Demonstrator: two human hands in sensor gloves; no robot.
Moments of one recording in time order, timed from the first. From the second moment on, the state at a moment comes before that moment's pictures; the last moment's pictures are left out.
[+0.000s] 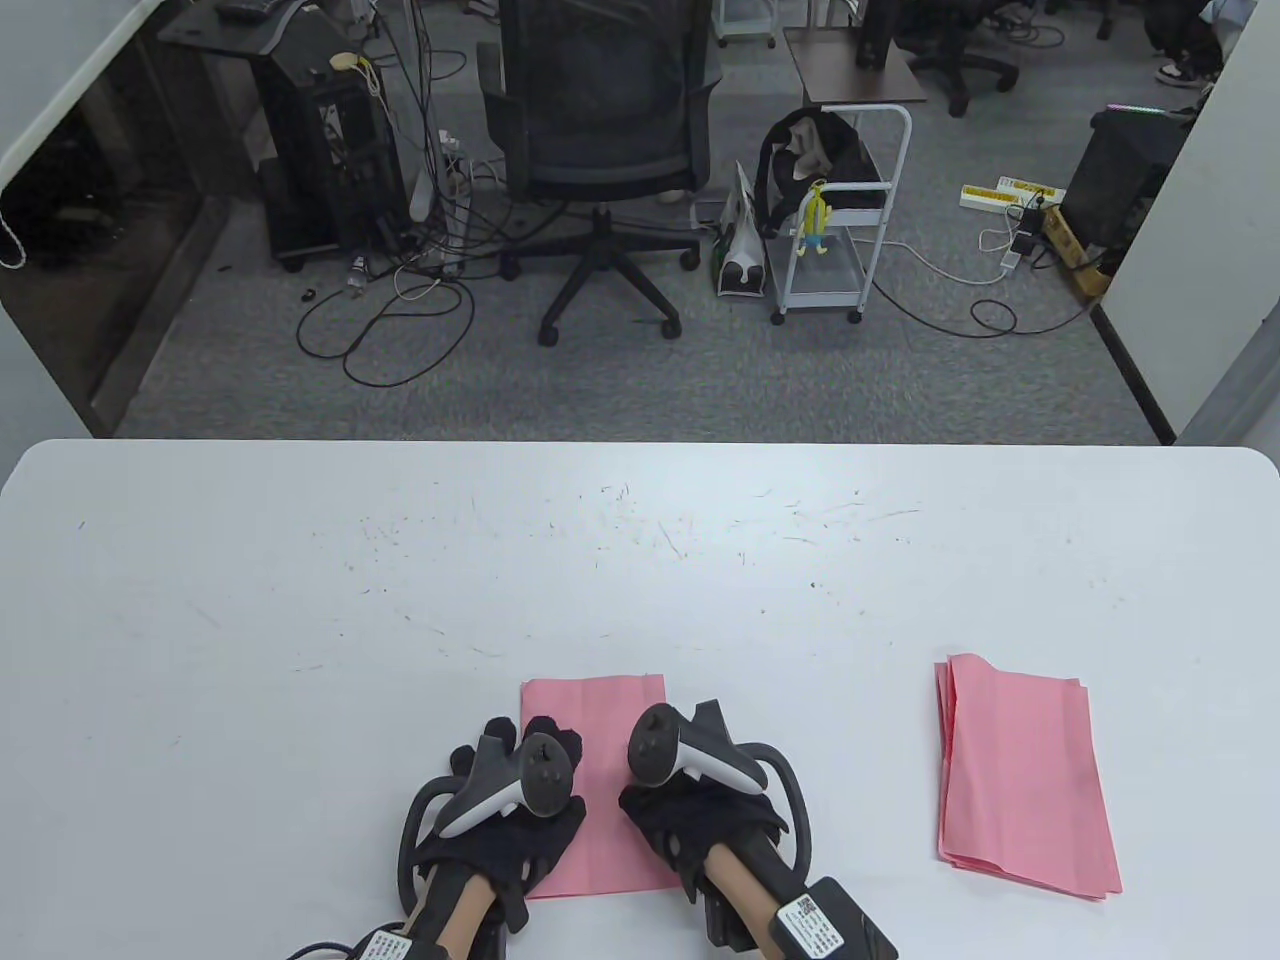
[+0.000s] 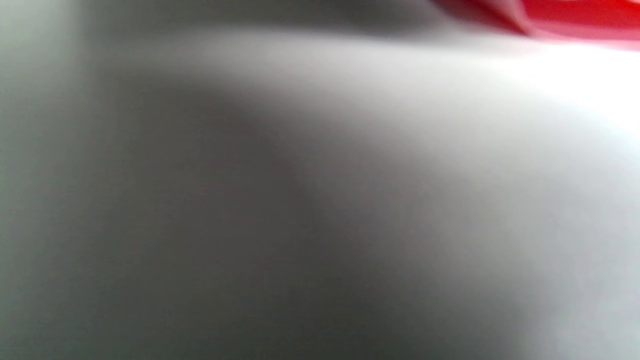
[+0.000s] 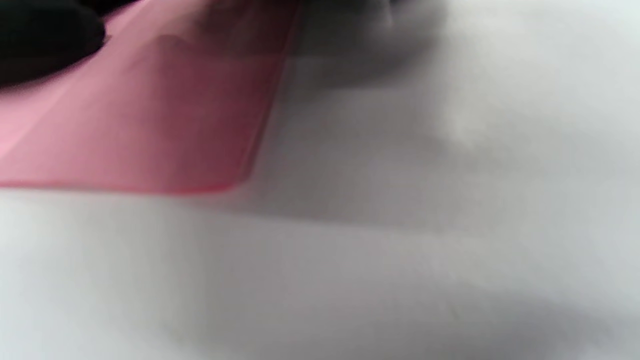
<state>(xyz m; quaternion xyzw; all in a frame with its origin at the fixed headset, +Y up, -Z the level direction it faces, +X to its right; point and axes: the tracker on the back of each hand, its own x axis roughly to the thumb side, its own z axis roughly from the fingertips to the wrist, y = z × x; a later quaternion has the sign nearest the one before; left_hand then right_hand) -0.151 -0.810 -0.313 -0.30 -0.09 0.05 0.95 0.034 -0.779 -0.336 0.08 0.33 0.94 0.06</state>
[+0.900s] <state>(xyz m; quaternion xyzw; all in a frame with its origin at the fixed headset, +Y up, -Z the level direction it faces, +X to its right) -0.151 -0.810 -0.313 -0.30 -0.09 0.05 0.95 0.034 -0.752 -0.321 0.13 0.28 0.95 0.04</state>
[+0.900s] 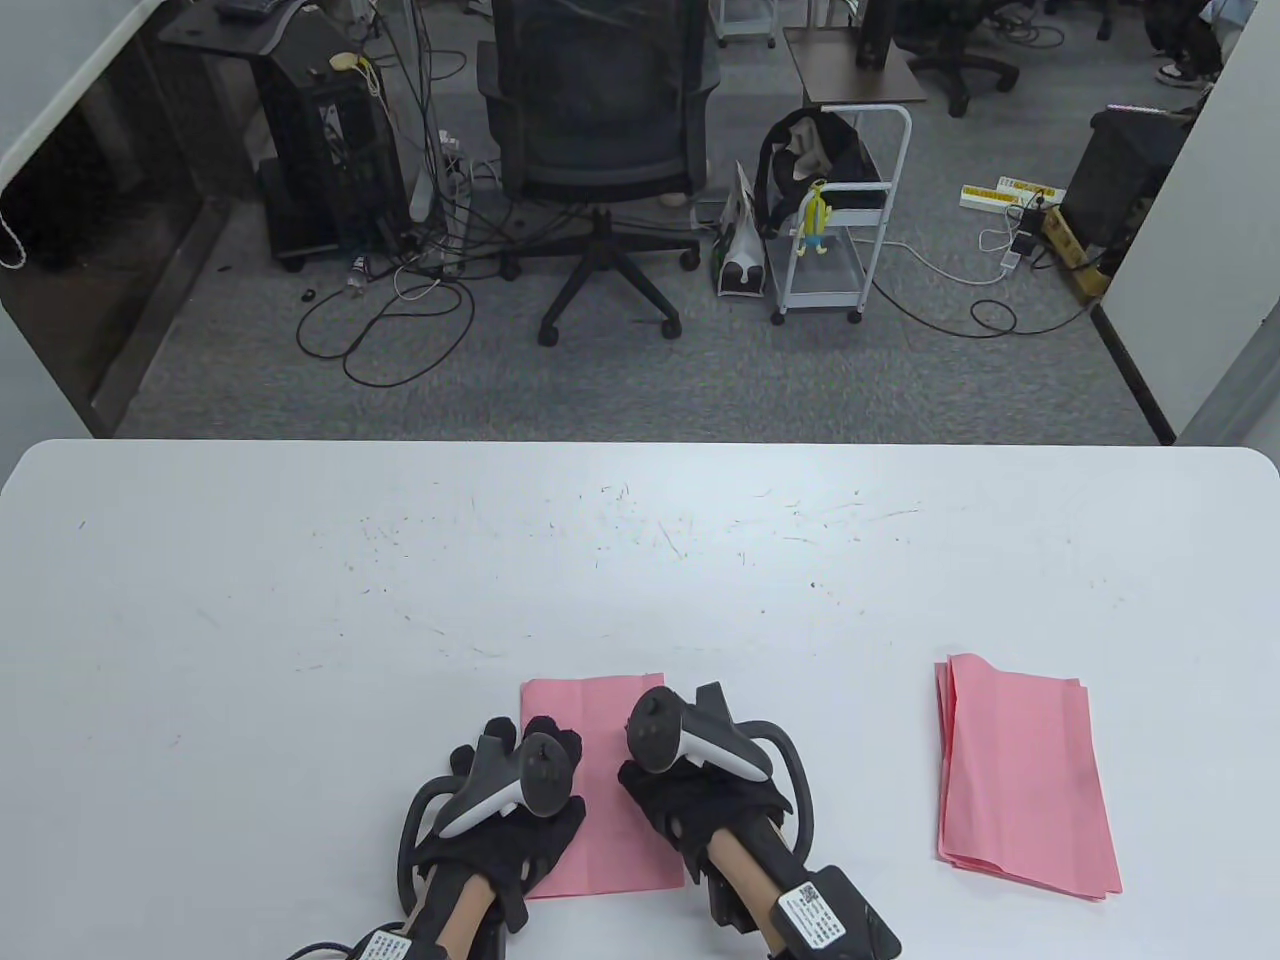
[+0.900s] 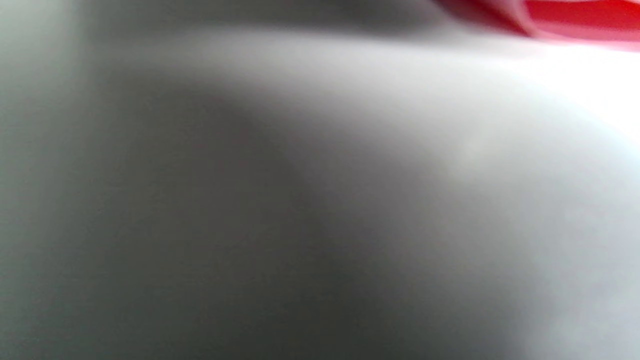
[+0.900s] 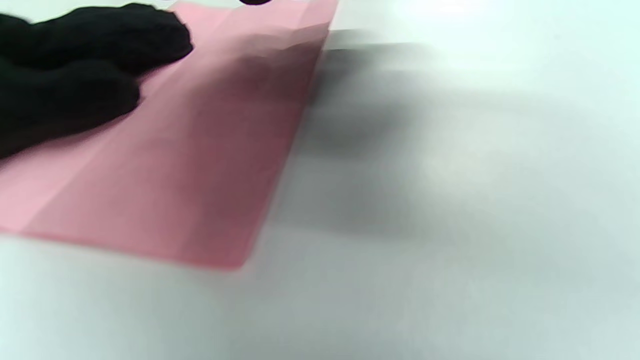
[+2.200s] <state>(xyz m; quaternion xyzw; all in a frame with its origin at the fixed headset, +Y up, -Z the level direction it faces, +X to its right) -0.151 -0.810 -0.313 -0.30 -0.09 0.05 0.95 0.041 -0.764 -0.251 0.19 0.30 0.93 0.02</state>
